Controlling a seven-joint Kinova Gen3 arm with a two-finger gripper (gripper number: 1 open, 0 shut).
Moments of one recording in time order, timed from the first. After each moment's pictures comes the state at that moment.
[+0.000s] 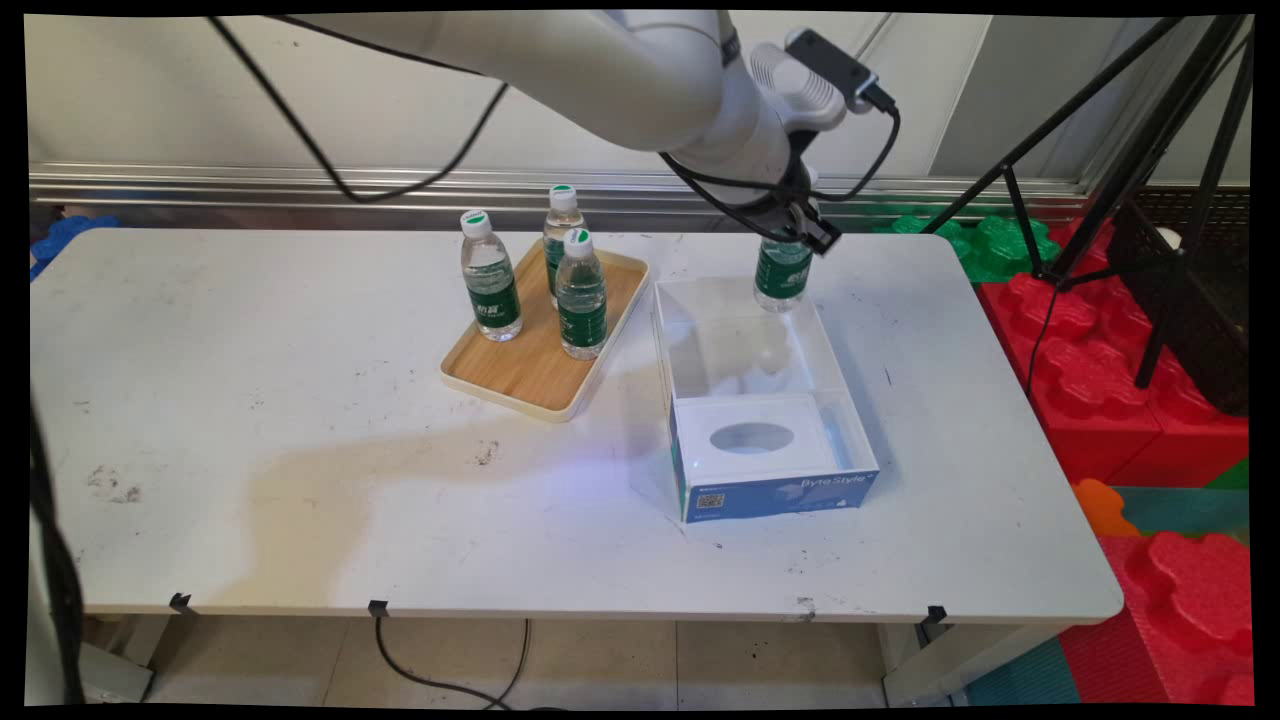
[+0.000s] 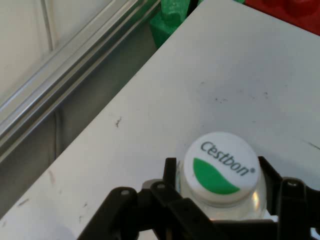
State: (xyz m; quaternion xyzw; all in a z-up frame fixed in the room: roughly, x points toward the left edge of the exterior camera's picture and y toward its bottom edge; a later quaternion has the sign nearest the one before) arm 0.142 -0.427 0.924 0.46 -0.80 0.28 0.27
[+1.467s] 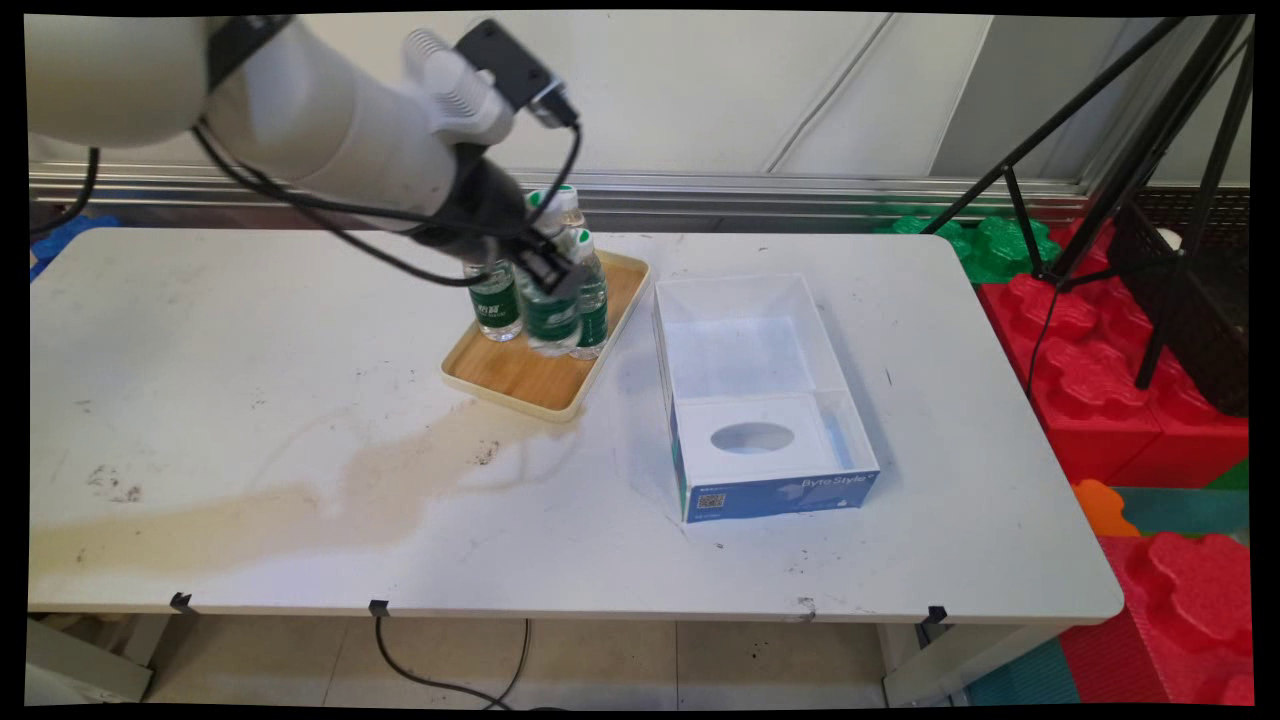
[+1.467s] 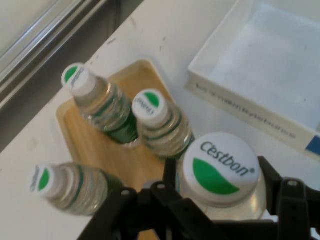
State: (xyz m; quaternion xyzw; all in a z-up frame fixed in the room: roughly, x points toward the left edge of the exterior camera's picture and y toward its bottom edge) arm 0.303 -0.251 0.965 0.49 -0.80 0.28 0.21
